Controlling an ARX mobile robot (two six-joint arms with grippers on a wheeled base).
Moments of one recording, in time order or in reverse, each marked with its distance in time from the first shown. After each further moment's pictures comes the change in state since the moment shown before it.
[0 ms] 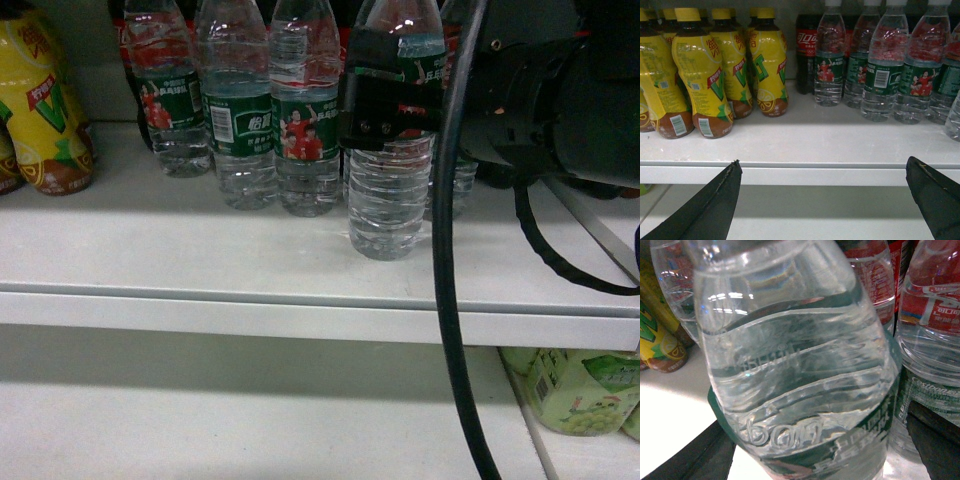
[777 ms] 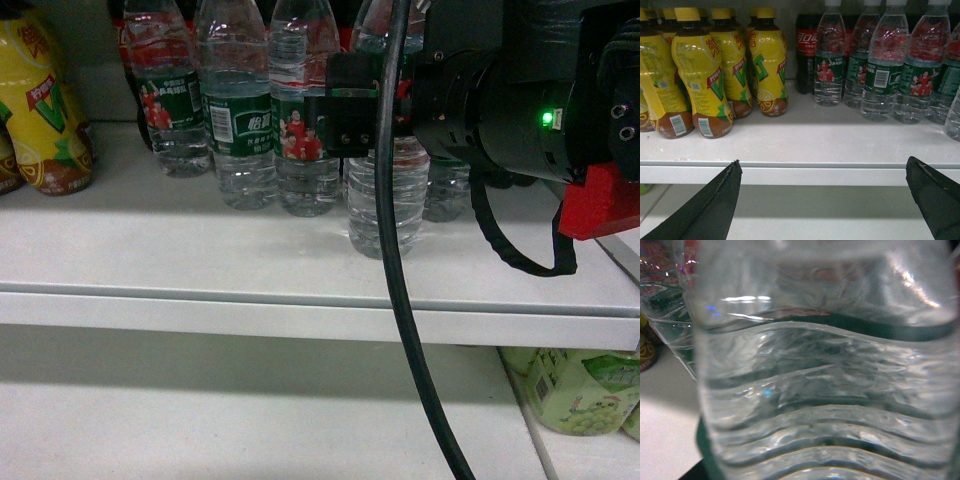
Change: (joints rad) left arm 0.000 0.000 0.000 0.000 0.000 0.000; right arm 0.039 0.085 0.103 -0.034 0.117 -0.089
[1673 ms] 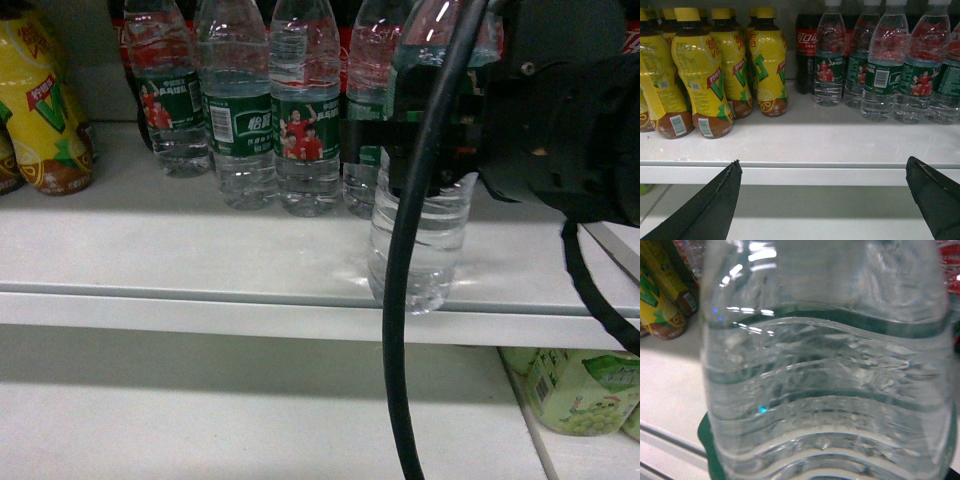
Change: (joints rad) left arm 0.000 0.000 0.000 0.000 0.000 0.000; right arm 0.026 -0.244 -0.254 -0.021 -0.026 0.035
